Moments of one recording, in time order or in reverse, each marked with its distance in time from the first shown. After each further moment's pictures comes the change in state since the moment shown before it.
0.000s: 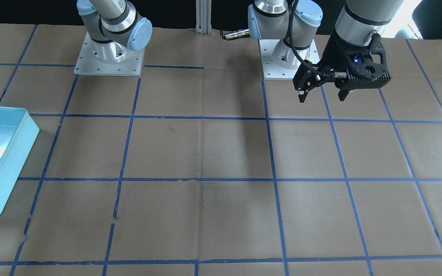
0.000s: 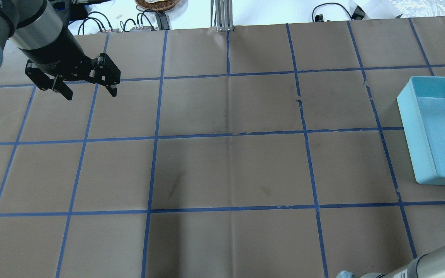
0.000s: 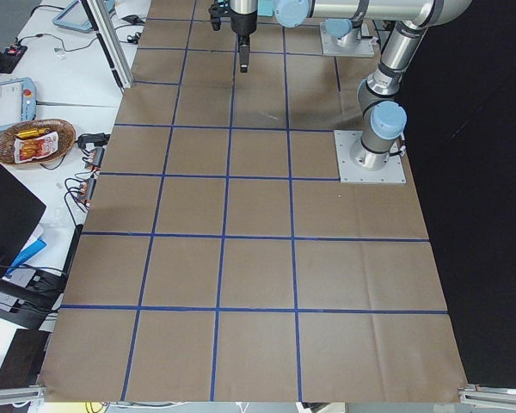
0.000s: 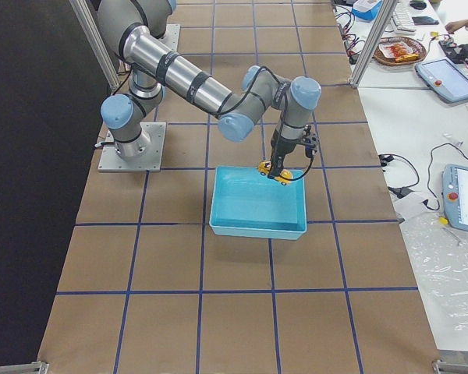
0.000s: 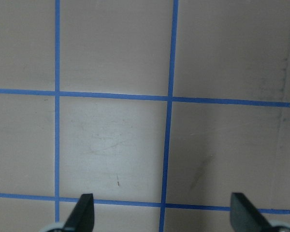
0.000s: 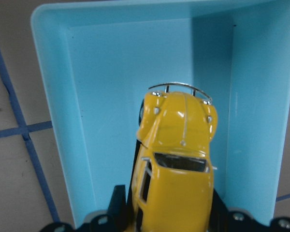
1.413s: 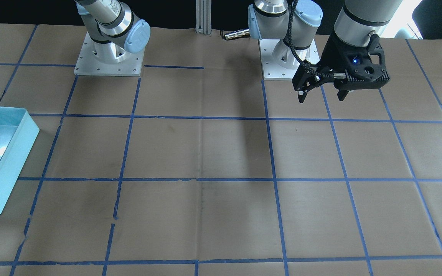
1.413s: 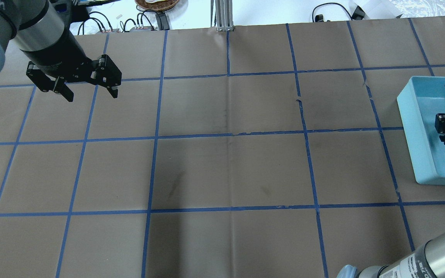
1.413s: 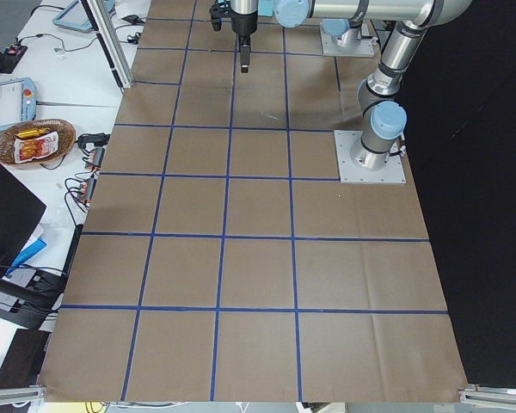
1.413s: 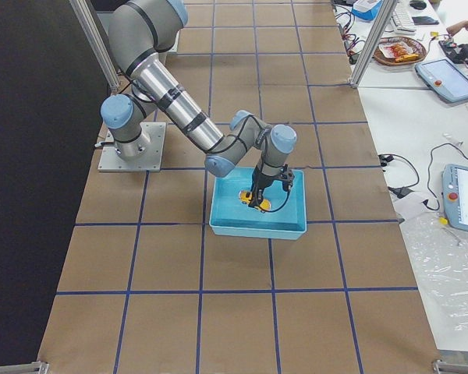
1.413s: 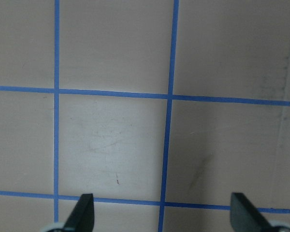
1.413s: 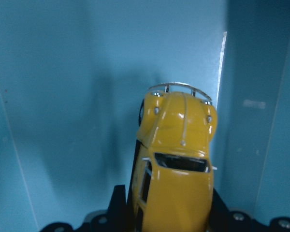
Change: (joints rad) left arm -0.003 0.000 -0.006 -0.002 0.001 -0.009; right arm -0.065 0.074 0.263 -0.324 -0.043 -0.109
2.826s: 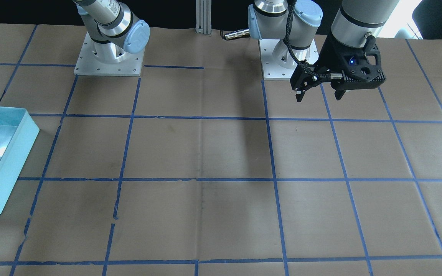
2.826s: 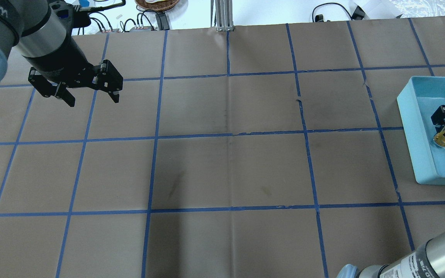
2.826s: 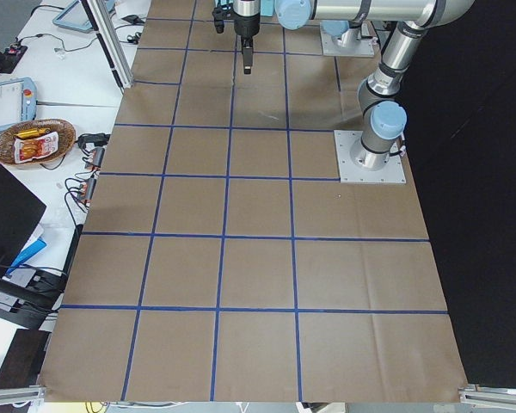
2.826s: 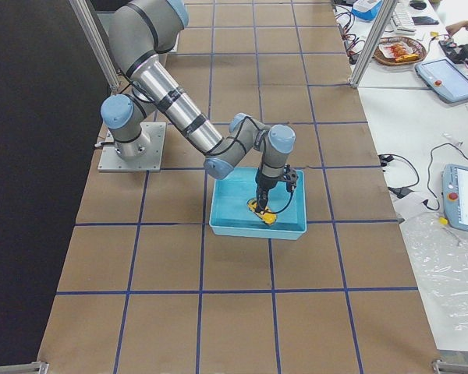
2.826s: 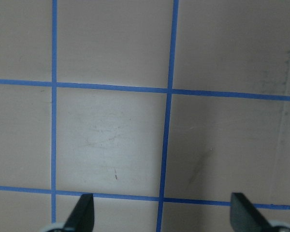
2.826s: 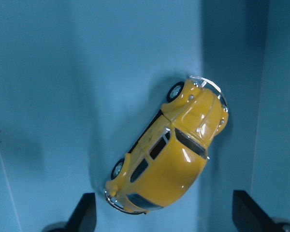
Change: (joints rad) left arm -0.001 0.018 -0.033 0.004 -0.002 -0.007; right arm -0.007 0.004 0.002 -0.104 0.033 0.003
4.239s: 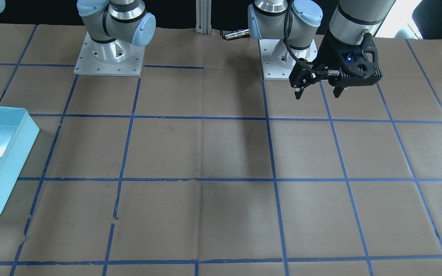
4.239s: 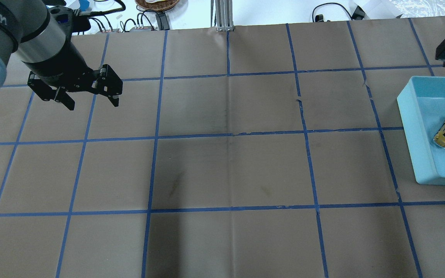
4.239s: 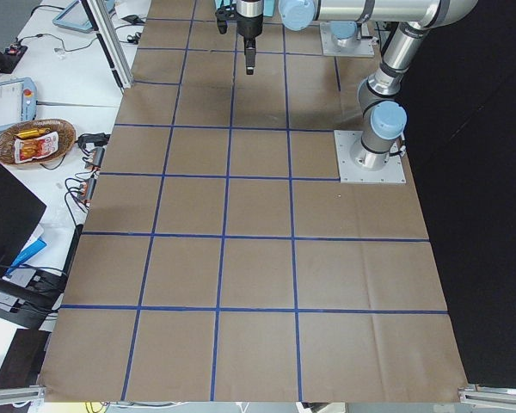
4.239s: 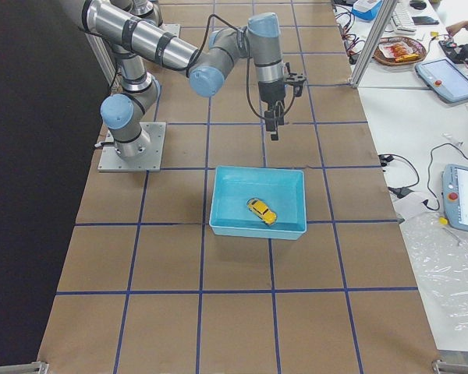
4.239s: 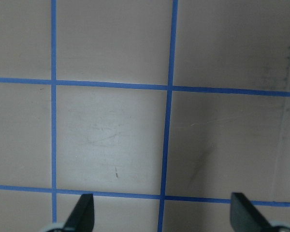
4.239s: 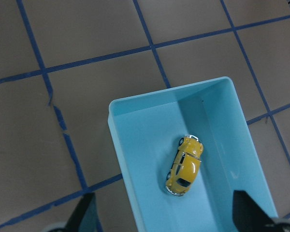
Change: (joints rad) left arm 0.002 0.013 -0.015 0.006 0.000 0.010; right arm 0.275 -0.412 -0.033 0.080 -0.005 0.426
